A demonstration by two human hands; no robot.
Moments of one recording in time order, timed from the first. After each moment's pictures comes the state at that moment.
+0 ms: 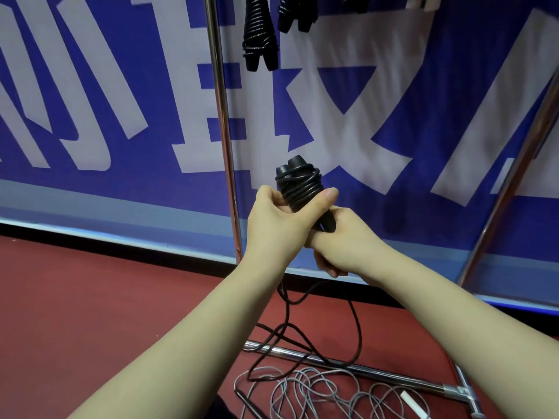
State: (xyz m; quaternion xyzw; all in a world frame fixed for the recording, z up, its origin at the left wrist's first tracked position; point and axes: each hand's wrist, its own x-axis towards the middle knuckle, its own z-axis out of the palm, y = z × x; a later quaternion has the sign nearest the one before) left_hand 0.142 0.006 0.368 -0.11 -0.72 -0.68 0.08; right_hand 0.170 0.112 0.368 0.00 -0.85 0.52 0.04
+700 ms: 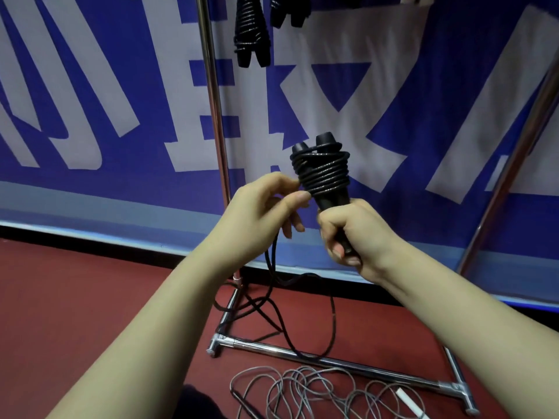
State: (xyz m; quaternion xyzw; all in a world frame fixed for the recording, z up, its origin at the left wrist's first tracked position) left_hand 0.125 -0.030 0.378 -0.35 -0.76 -0.54 0.08; right_hand 0.175 0.122 0.377 -0.01 -0.74 0.67 0.05
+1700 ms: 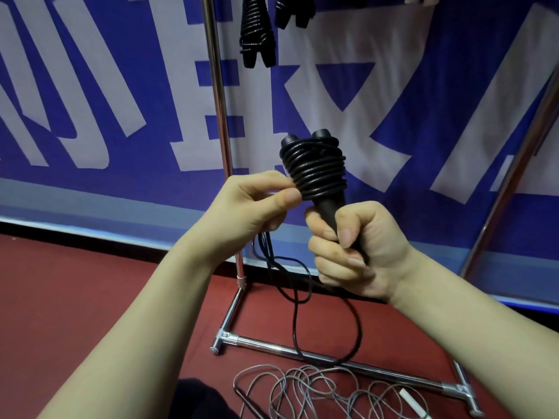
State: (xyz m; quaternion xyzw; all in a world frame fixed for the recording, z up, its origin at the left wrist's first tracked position) left_hand 0.121 -0.045 0.386 -0.39 -0.65 -0.65 -0.02; right_hand 0.187 0.123 0.377 0.17 -0.48 0.82 -0.24
